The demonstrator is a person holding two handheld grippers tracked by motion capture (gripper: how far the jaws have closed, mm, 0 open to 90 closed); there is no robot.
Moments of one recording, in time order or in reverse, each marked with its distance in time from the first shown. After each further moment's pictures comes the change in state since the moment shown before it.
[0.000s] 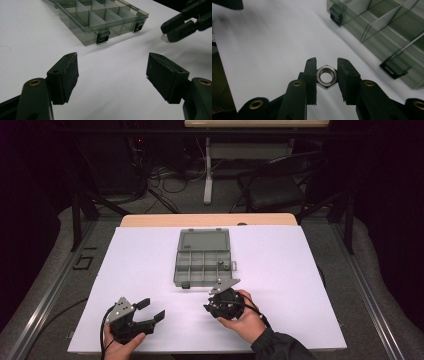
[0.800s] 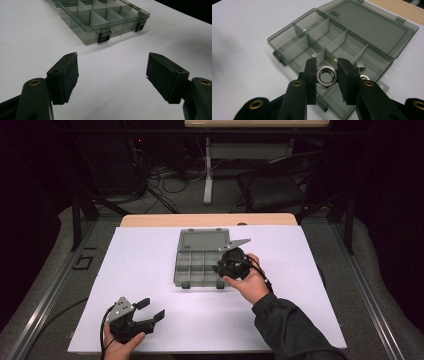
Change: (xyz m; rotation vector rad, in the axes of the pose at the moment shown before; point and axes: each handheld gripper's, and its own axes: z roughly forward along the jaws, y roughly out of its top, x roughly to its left) left arm 0.002 0.000 0.001 0.004 0.006 -0.006; right arm -0.078 0.060 -0.012 -0.076 -0.128 0.109
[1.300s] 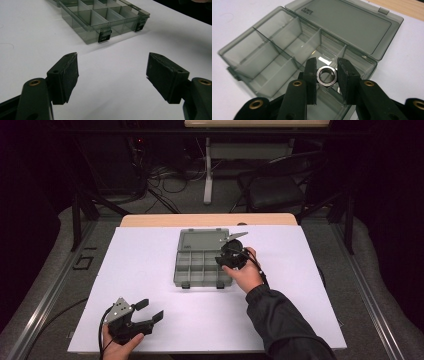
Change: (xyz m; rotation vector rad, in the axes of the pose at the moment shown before) left arm 0.001 -0.002 -0.004 -0.003 0.002 -0.005; right arm -0.033 0.003 0.040 0.045 -0.089 0.082
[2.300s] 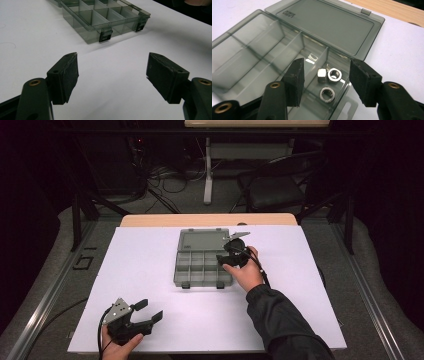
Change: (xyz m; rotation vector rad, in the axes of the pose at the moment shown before) left arm 0.000 -0.001 -0.002 -0.004 0.005 -0.004; right arm -0.012 -0.003 0.008 -0.022 -0.080 0.027
